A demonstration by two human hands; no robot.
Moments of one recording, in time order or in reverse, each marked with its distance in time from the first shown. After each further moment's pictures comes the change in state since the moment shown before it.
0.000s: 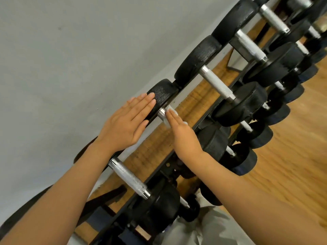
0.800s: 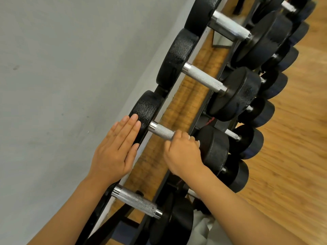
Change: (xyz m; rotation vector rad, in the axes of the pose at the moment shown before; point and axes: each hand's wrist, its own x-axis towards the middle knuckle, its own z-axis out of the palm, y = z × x) left_hand 0.001 -0.003 0.001 -0.054 0.010 0.038; right_hand -0.003 -0.014 -0.002 -0.067 -0.087 0.472
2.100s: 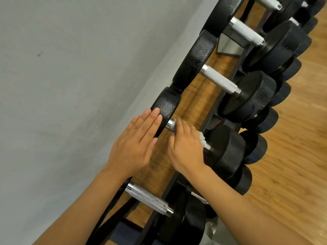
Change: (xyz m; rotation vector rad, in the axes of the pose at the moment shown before) left_hand -0.001 -0.001 0.001 -0.001 -0.004 0.011; right_hand 0.013 -0.026 0.038 0.126 0.510 -0.171
